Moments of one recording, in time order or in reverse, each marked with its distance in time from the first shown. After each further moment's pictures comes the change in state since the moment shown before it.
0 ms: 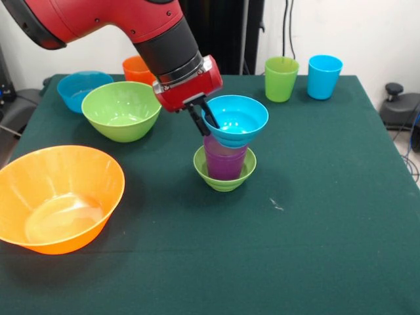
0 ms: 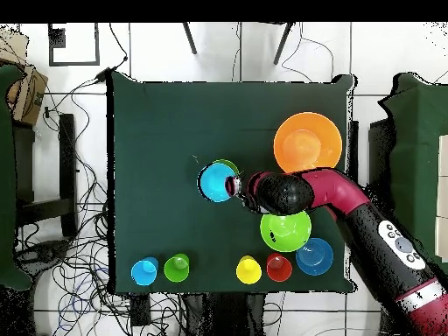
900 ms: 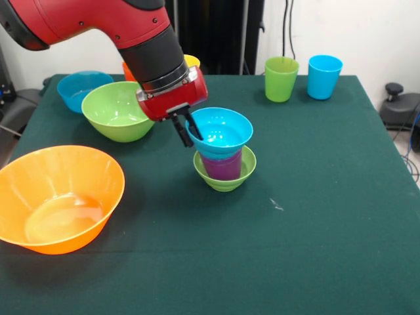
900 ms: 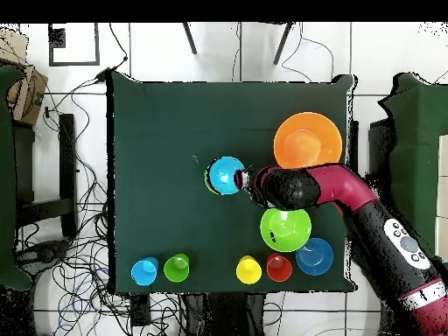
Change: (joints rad) arm 0.000 0.000 -0.010 -0.051 -0.045 0.000 0.000
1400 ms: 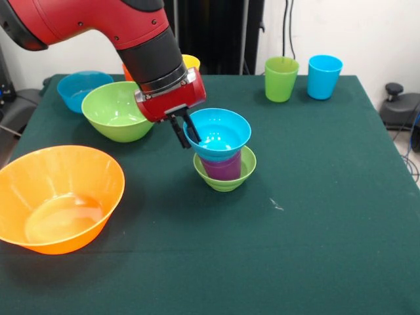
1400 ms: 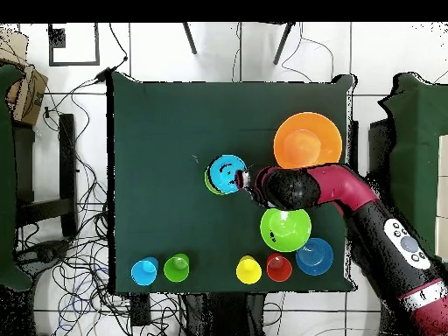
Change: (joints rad) arm 0.000 0.000 -0.001 -0.002 -0.008 0.000 0.000
